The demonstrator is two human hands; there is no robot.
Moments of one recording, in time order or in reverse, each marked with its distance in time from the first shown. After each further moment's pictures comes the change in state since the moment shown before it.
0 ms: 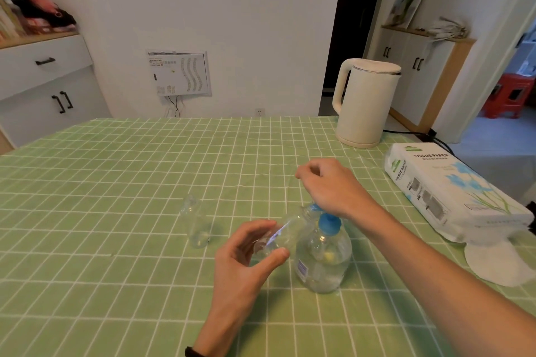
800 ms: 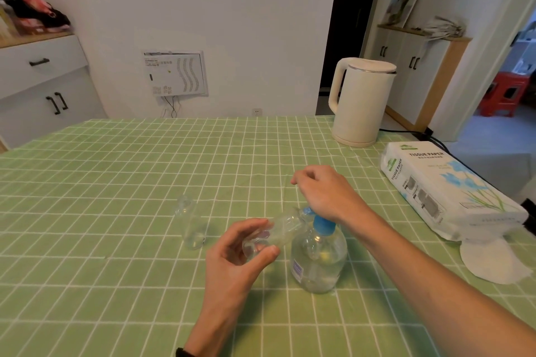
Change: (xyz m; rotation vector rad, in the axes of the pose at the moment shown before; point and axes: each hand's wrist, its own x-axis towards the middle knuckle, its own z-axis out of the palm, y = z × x) left_hand 0.004 -0.008 -0.006 0.027 0.010 -0.013; right_hand -0.004 0.004 0.002 0.040 -0.046 0.060
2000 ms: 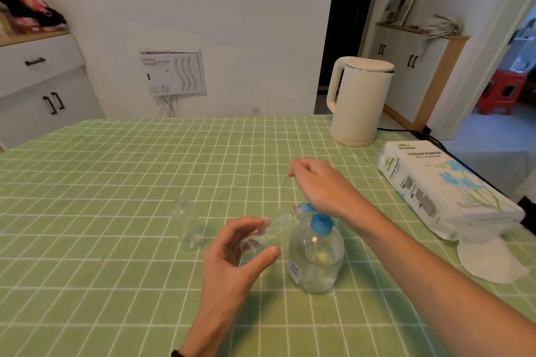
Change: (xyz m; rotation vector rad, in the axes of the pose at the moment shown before) left_hand 0.002 -0.008 -0.003 0.026 0.002 0.039; right_hand -0.002 -0.012 -0.007 -0.004 -0.014 -0.030
